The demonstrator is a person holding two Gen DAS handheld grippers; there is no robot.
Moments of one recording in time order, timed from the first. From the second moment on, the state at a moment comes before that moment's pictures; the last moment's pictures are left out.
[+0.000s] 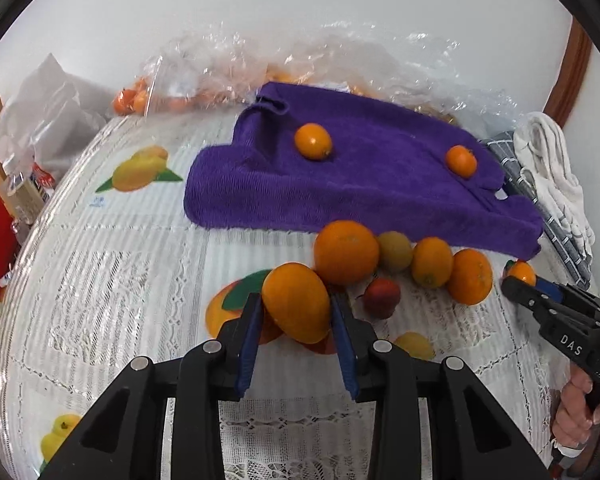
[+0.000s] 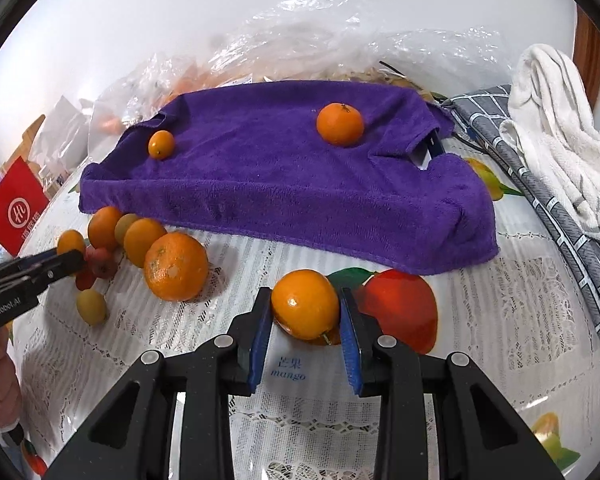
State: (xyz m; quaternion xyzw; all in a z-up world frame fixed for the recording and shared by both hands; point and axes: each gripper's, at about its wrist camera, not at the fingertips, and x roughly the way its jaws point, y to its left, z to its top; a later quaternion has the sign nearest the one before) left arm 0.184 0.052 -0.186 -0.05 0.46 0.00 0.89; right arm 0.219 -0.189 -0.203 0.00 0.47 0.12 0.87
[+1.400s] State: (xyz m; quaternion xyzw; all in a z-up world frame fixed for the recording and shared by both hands) left arm 0.197 0.050 -0.082 -0.08 0.33 0.00 0.94; right arm 0.237 -0.185 -0.108 0.02 0.38 0.15 0.91
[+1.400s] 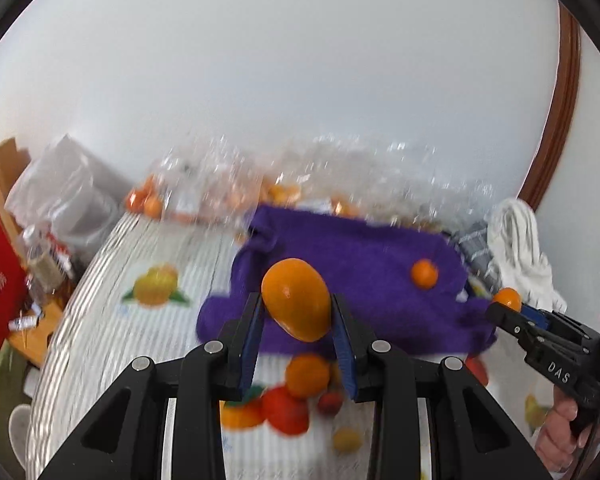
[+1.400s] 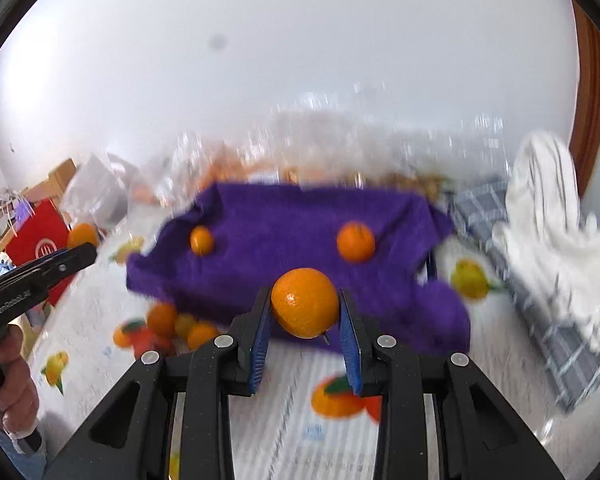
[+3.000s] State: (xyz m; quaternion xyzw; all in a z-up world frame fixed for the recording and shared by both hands) left arm 0.267 0.027 -0.170 -0.04 0.40 0.02 0.92; right arm 0.304 -0.185 -0.200 0.01 0.45 0.10 0.89
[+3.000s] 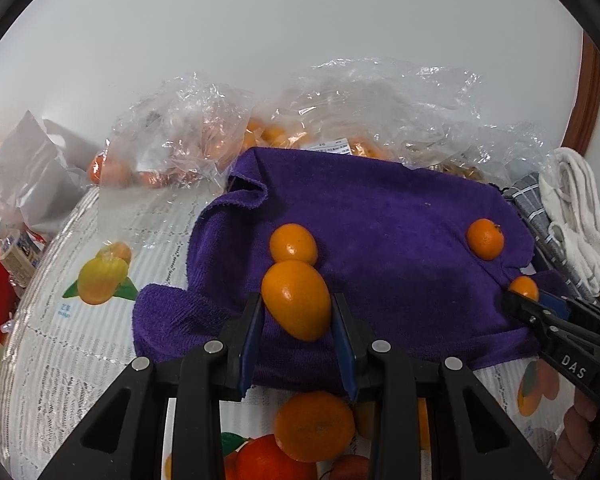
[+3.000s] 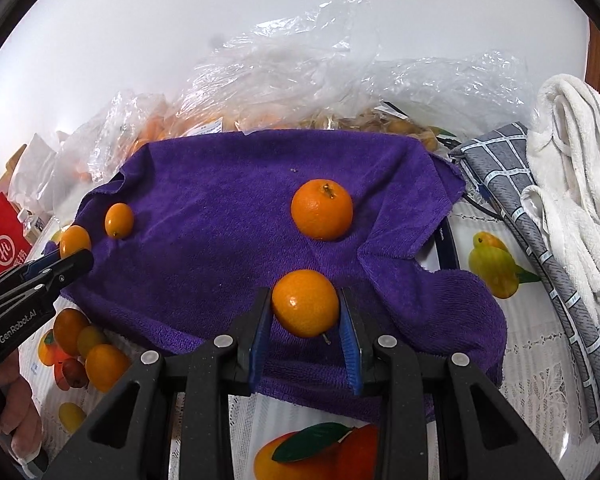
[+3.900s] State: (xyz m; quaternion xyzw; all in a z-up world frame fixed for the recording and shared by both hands) left arm 0.272 0.040 -0.176 -0.08 0.39 0.00 0.92; right arm 0.293 -0.196 -0.180 0.04 0.44 0.10 0.89
